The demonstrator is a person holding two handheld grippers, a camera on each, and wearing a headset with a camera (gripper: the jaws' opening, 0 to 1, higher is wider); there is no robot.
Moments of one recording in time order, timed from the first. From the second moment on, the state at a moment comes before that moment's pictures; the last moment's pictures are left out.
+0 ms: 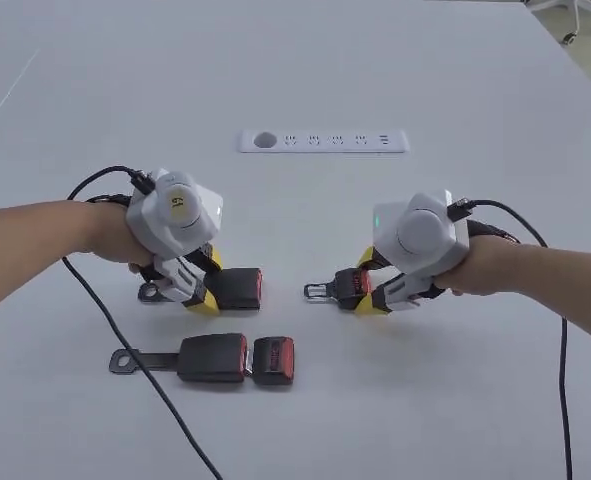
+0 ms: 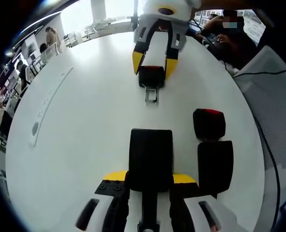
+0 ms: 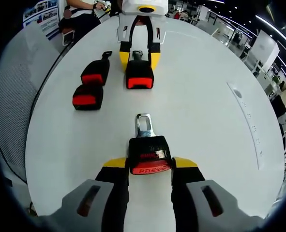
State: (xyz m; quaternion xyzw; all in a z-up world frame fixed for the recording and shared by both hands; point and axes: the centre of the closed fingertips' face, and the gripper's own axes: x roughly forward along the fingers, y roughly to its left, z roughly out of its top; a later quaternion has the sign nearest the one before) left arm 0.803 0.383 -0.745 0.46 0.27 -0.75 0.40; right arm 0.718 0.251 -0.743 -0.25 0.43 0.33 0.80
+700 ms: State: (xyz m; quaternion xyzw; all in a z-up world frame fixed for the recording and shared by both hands) left arm 0.803 0.383 -0.745 0.46 0.27 -0.75 0.40; right arm 0.734 0.276 -0.743 -0.24 0.42 0.34 0.81
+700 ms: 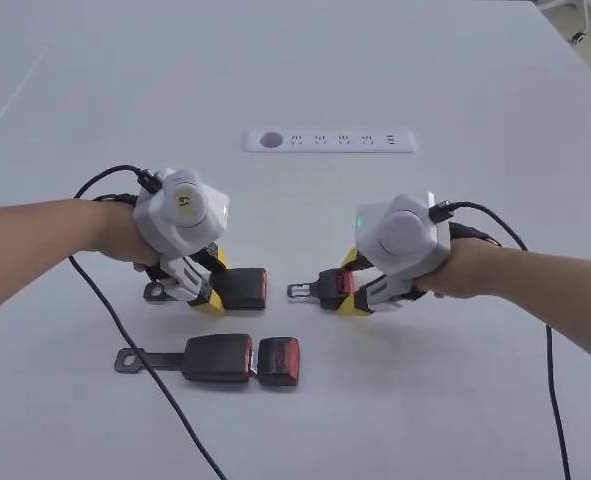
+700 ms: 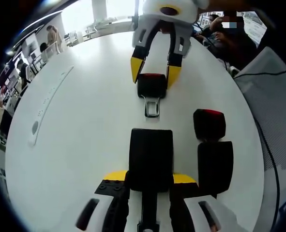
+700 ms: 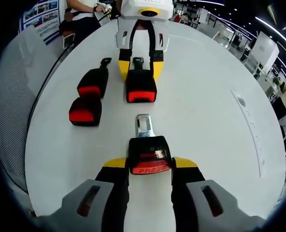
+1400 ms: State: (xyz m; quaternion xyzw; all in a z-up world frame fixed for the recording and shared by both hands) left arm 0.803 0.383 -0.745 0.46 0.27 -0.74 0.39; right arm 0.749 0.300 -0.745 -0.23 0.41 0.35 0.81
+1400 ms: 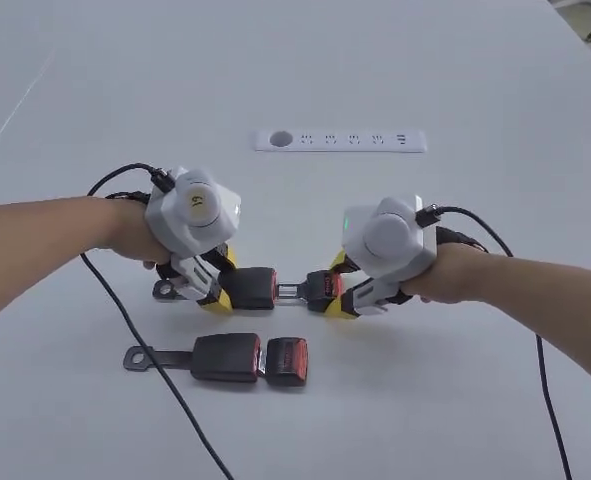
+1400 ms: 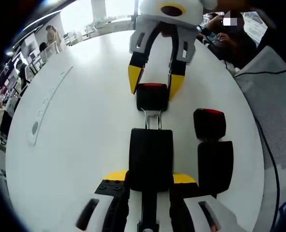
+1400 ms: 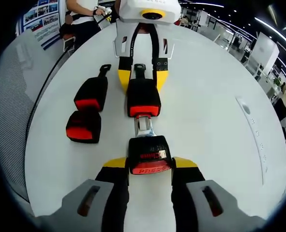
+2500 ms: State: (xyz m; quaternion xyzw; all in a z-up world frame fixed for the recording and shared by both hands) left arm 0.803 0.384 -0.744 0.45 0.26 -0.75 0.41; right arm 0.758 0.310 -0.744 -0.23 0.38 0.35 0.83
